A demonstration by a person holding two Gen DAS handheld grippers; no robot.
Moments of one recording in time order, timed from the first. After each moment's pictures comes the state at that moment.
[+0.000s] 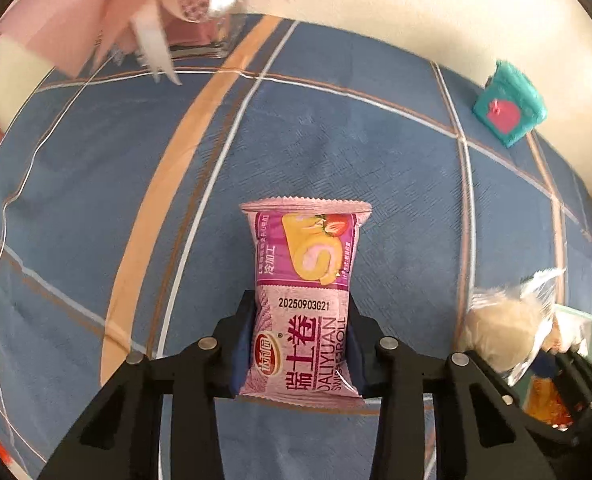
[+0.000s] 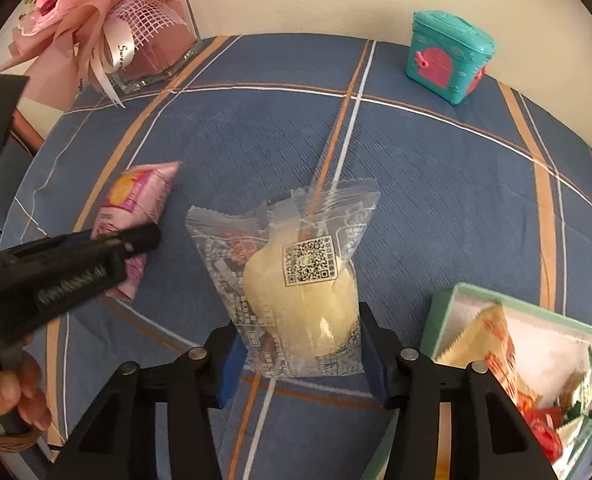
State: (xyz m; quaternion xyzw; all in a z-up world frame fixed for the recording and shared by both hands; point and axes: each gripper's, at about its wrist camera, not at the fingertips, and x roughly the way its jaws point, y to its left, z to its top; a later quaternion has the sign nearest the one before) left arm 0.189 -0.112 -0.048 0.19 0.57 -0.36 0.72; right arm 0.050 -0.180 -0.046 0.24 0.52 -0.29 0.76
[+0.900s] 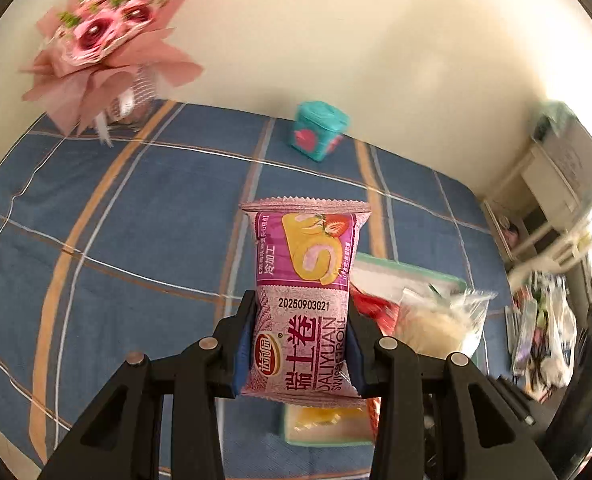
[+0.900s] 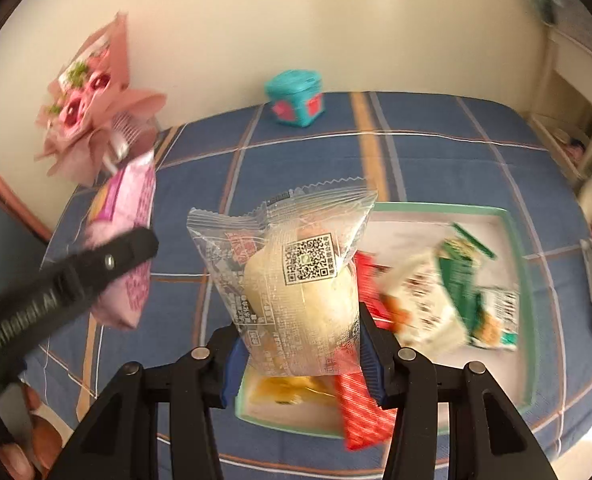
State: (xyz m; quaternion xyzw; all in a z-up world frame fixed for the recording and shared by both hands) left arm -0.009 -0.072 0.078 0.11 0.47 -0.48 0.73; right arm -0.157 -0.130 0.051 0.31 0.39 -0.40 0.77
